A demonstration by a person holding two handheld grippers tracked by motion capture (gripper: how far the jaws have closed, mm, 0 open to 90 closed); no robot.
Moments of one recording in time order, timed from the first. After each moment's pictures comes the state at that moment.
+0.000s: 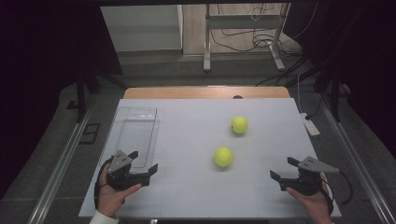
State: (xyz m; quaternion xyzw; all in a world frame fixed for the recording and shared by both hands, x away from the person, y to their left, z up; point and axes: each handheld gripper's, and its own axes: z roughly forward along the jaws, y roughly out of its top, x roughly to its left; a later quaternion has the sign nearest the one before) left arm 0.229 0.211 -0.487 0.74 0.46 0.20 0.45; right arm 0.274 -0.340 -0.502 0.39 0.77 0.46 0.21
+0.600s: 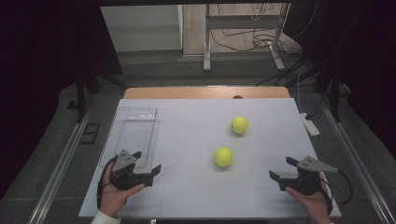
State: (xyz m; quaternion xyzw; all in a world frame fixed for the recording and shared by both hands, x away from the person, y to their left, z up) left arm 0.229 0.201 -0.483 0.75 0.45 0.20 0.44; right arm 0.275 -0.338 -0.503 0.38 0.78 0.46 0.21
